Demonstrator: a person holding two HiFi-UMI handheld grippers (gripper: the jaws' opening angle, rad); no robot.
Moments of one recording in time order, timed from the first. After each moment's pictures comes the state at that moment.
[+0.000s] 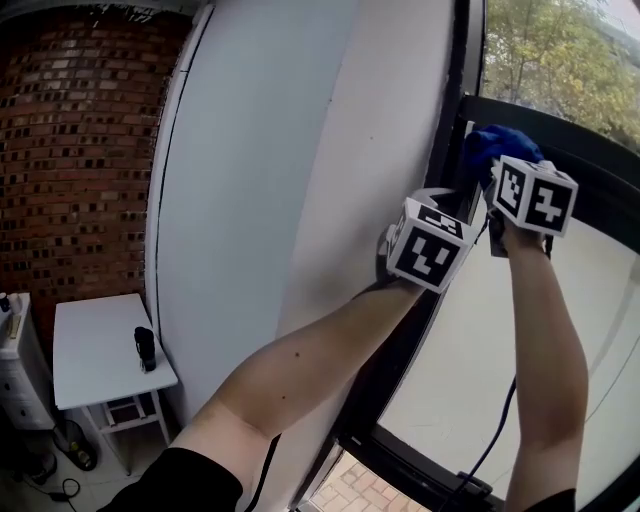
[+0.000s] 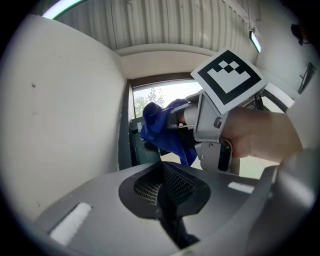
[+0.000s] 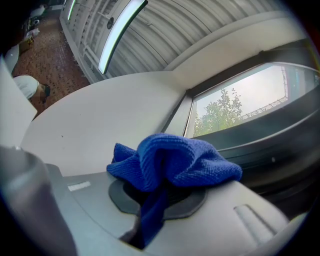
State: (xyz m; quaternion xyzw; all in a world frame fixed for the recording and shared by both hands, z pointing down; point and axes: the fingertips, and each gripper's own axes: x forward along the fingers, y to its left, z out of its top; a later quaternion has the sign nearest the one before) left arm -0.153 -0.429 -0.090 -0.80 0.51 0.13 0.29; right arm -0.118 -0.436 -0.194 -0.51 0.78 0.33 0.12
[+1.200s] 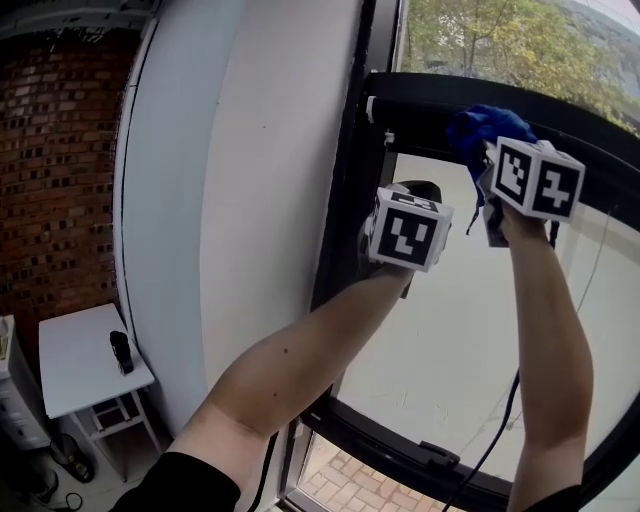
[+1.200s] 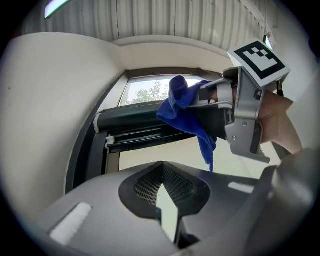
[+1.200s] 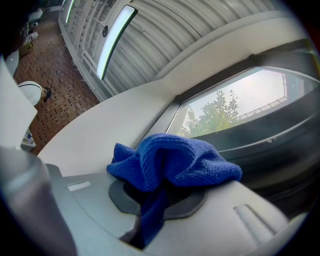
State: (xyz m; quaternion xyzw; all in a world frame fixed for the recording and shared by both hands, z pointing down) left arm -0.034 -0.420 -0.081 -0.82 0.51 0.14 0.22; right arm 0.019 -0.374 -0.193 -0.51 0.79 0.32 0.12
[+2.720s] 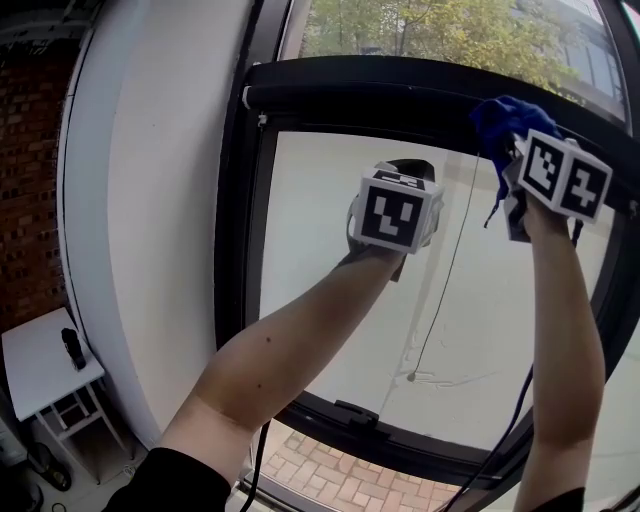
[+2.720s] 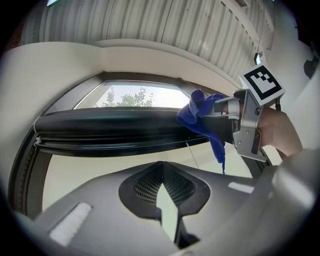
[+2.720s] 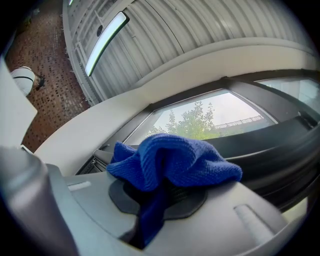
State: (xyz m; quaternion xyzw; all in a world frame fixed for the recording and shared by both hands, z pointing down) left arm 0.183 -0.324 -0.097 -0.86 0.42 0.17 0.23; right arm 0.280 -0.255 -0.200 -0.60 0.71 0.33 0.13
